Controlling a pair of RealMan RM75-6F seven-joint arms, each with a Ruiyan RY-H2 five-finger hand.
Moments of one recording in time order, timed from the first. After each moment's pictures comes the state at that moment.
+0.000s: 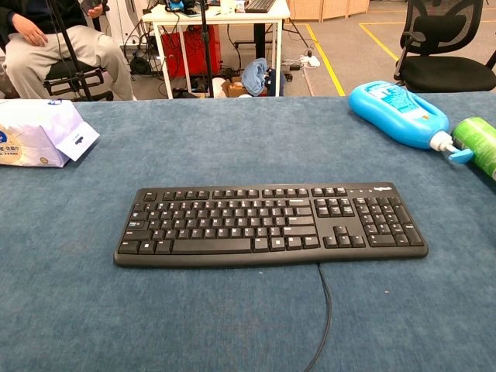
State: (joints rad) left arm -0.08 -1.11 -0.01 -1.70 1.59 1.53 0.12; right arm 0.10 -1.12 0.06 -1.69 -1.60 1.54 -0.10
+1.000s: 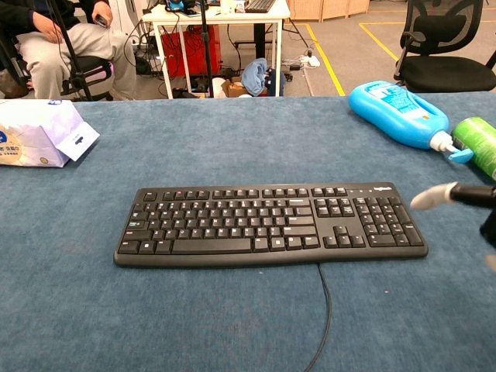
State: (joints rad) left arm -0.07 -1.11 0.00 -1.71 1.63 1.55 0.11; right arm 0.29 -1.17 -0.04 -1.95 -1.59 1.09 -0.50
